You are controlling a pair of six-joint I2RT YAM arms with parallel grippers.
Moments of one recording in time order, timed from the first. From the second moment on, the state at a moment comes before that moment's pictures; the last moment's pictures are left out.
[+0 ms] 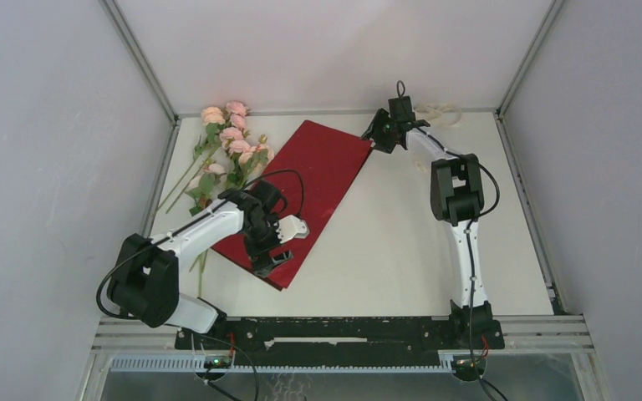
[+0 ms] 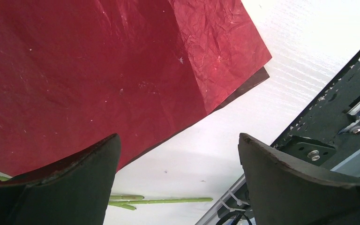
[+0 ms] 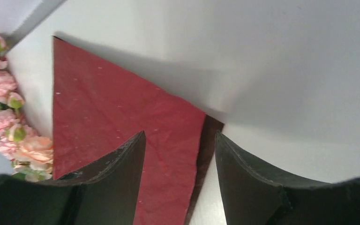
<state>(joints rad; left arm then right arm) -0.51 1.44 0.93 -0.98 0.18 0.68 0.21 2.42 2.01 -0.36 -0.20 0.73</state>
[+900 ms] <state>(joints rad) -0.51 1.45 0.93 -0.97 0.19 0.68 0.22 2.47 2.11 -0.32 -0.25 0.65</state>
